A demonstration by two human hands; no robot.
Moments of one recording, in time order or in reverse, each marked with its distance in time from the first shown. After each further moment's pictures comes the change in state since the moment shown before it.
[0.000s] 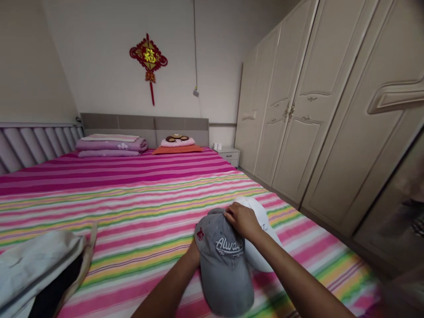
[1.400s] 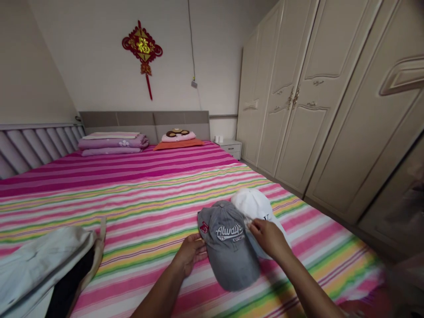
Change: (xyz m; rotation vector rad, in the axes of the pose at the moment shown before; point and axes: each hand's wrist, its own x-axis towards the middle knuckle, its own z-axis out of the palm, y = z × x) left_hand -0.044 -0.001 -0.019 -0.330 0.093 -0.505; right_hand -0.066 0.014 0.010 0.201 -0.143 0.339
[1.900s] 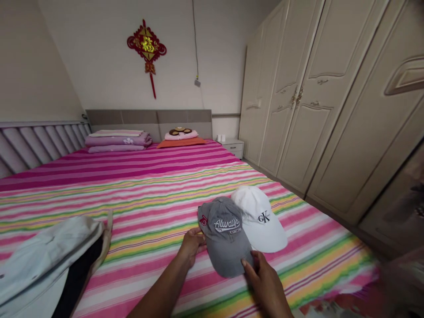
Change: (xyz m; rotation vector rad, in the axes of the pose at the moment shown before) left_hand 0.003 -0.013 0.006 0.004 0.169 0.108; right_hand -0.083 0.007 0.079 0.429 -0.022 0.263
